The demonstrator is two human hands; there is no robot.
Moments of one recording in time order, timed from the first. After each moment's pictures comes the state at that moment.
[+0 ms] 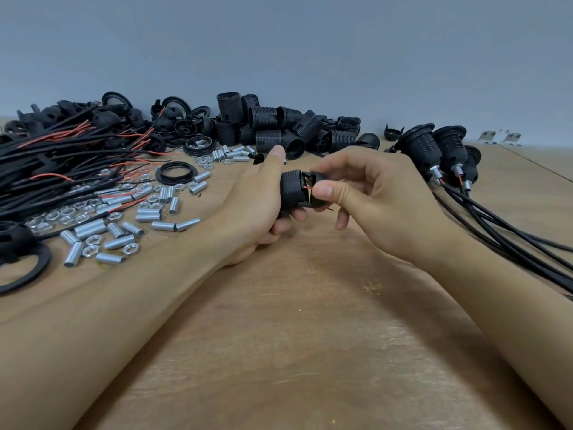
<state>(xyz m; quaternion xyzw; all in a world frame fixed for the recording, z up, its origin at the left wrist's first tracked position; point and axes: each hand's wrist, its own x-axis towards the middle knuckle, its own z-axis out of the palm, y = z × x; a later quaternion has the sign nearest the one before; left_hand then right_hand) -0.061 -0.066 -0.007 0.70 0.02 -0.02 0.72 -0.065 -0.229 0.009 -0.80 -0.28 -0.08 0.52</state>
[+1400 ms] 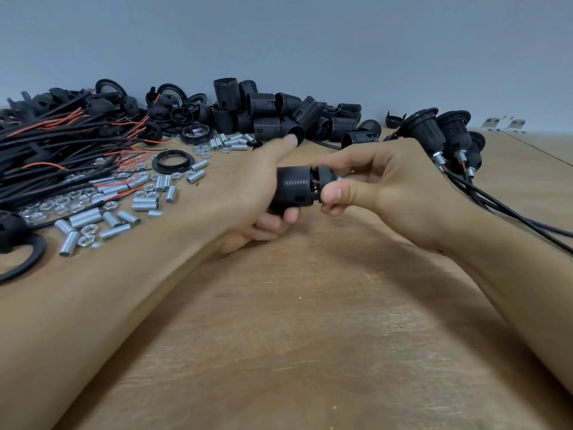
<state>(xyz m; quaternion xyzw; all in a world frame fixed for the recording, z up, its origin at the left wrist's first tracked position) -0.072 -0.058 0.009 0.71 0.00 -0.16 0.68 -0.068 -0.238 0.017 -0.76 -0.30 0.01 0.57</state>
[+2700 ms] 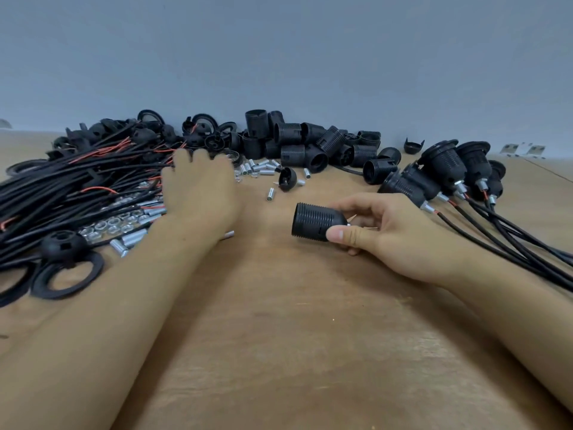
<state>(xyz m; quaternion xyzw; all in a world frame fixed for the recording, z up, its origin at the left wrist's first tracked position) -0.043 0.016 0.003 0.97 0.13 0.19 0.03 -0.066 -0.223 0.001 -0.83 -0.25 0.06 0.50</state>
